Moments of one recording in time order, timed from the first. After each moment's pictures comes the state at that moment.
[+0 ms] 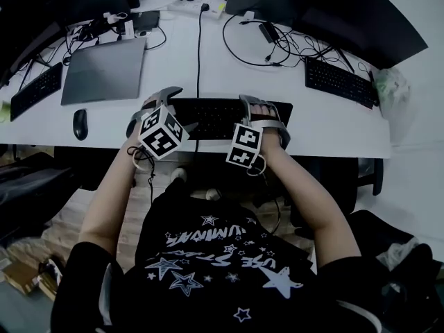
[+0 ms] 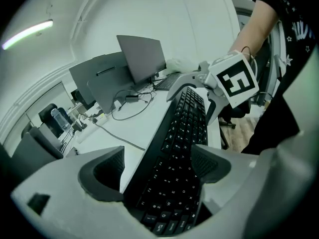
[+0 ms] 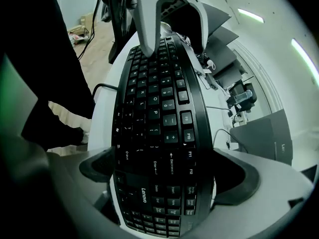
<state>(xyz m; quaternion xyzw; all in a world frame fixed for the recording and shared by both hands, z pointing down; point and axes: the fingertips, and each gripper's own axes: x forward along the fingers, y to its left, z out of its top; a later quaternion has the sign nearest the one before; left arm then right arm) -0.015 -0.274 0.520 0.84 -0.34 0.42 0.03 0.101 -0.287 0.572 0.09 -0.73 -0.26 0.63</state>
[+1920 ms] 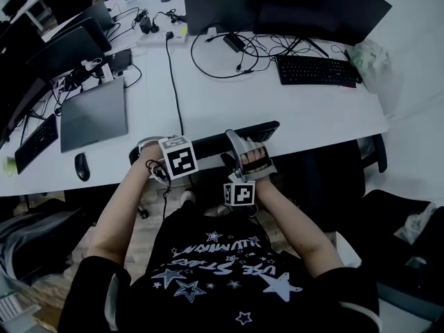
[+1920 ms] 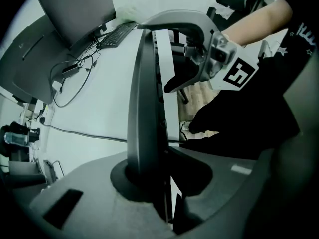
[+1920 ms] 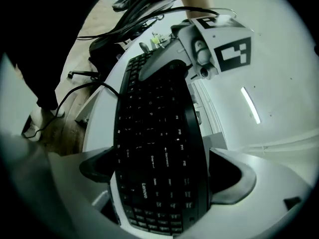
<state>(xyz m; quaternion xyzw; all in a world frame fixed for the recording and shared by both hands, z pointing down) 0.020 -0.201 0.566 0.74 -0.08 0.66 0.10 0.121 -0.247 0.530 0.29 -0.69 -0.47 0.46</state>
